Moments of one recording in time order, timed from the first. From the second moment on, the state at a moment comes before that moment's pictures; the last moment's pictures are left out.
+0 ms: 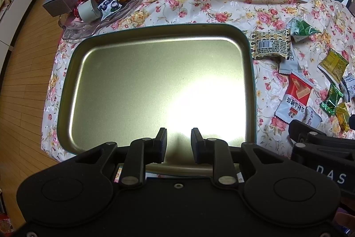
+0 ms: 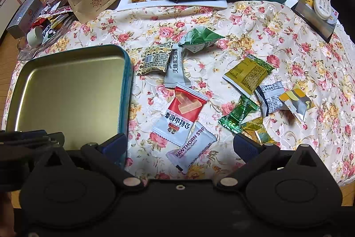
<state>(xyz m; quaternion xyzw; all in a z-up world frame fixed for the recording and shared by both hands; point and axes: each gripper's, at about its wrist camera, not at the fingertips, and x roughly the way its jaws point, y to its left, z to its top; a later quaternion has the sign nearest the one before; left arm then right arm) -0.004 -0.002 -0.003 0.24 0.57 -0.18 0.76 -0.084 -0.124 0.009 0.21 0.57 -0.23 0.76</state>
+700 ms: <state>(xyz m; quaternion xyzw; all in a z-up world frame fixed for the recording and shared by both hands) -0.006 -0.007 0.000 0.24 0.58 -0.19 0.76 -0.090 -0.129 0.010 0.20 0.56 -0.24 0.77</state>
